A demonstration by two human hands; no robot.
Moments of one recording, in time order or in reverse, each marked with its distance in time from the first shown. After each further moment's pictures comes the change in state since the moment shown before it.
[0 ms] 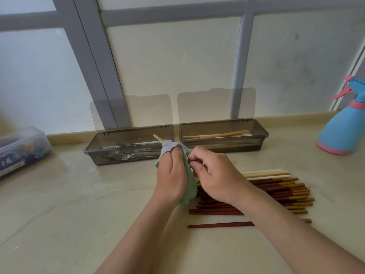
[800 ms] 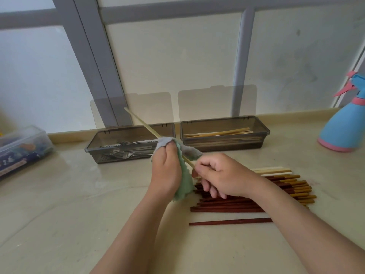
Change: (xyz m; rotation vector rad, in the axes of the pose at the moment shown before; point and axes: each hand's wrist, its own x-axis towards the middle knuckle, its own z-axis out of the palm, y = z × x) left_hand 0.013 -0.010 -0.007 0.012 0.054 -0.022; right_hand -0.002 0.002 -0.020 0.139 -0.302 0.315
